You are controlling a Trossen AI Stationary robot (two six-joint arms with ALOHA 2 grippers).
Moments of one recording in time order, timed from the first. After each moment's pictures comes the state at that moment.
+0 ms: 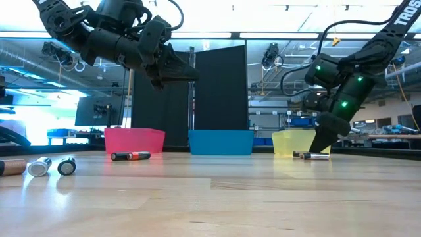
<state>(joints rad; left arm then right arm) 0.09 1.38 0.54 0.61 -0.04 -0.08 -0.54 1.31 0.38 -0.05 -0.02 -0.08</state>
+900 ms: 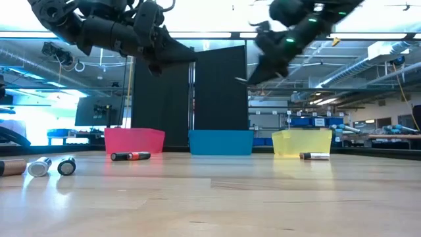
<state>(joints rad) 0.09 1.27 0.54 0.59 -0.05 -0.05 -0.36 1.38 0.95 -0.21 0.09 0.07</state>
